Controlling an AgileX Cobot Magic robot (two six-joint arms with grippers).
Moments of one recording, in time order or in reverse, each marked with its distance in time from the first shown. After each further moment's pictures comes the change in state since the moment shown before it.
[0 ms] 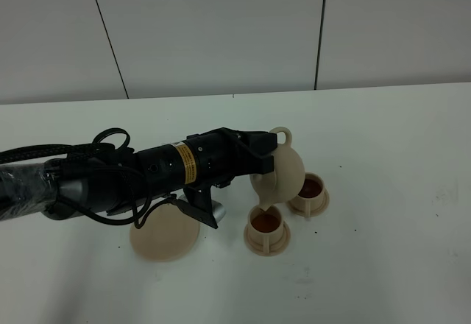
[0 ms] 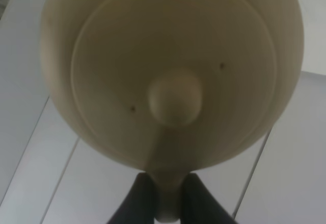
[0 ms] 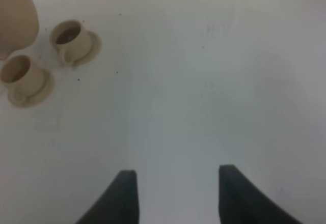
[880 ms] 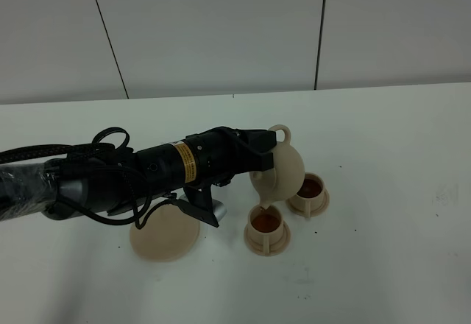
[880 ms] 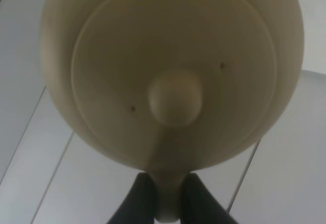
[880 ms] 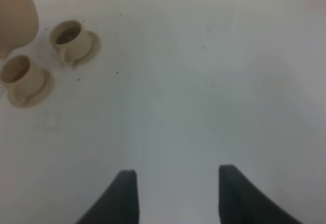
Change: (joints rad) left arm 0.000 0.000 0.000 -0.026 0.001 0.000; right arm 0.000 0.000 0.000 0.000 0.000 -0.001
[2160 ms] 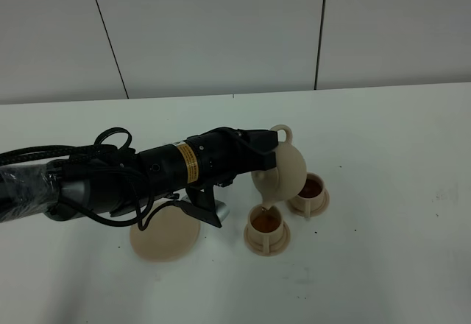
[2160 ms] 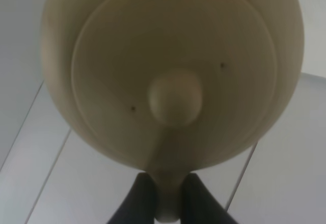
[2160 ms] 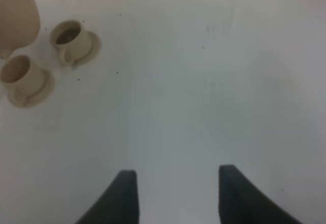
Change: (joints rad) left arm -0.009 0.000 0.000 -0.021 0.007 0.000; right arm 0.000 0.000 0.000 0.000 0.000 0.001
